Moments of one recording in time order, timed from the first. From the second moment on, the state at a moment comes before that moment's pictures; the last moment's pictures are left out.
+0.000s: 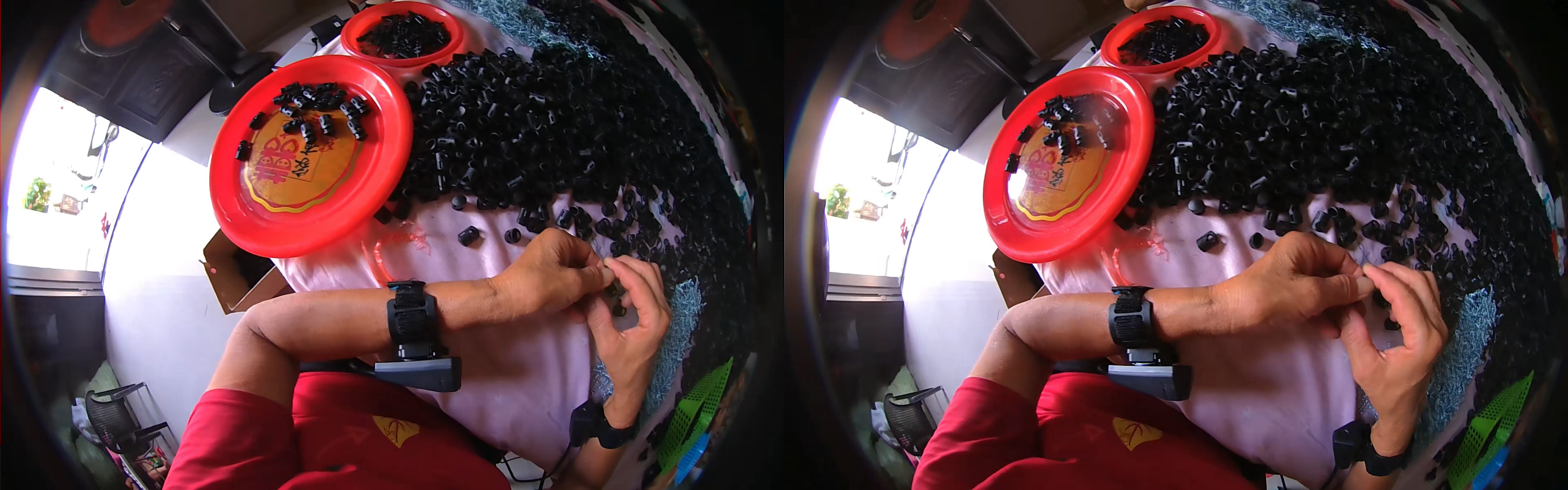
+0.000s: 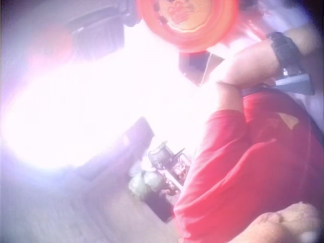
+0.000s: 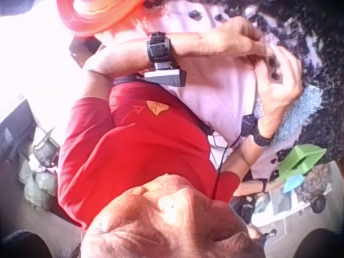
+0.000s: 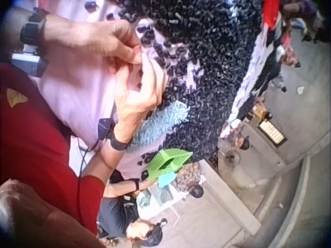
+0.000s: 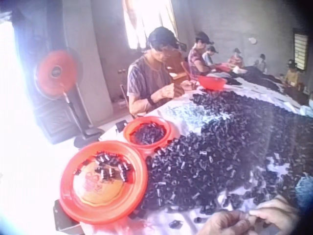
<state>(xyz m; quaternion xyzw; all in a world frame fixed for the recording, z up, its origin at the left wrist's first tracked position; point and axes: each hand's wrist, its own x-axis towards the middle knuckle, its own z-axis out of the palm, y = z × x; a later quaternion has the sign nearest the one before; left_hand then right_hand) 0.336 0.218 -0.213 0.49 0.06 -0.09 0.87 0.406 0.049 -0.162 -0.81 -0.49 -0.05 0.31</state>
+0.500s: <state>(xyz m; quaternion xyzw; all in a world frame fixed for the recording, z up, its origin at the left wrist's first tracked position) 0.340 0.216 -0.213 0.46 0.03 -0.11 0.88 0.401 0.048 -0.164 -0.82 -0.46 -0.05 0.32</state>
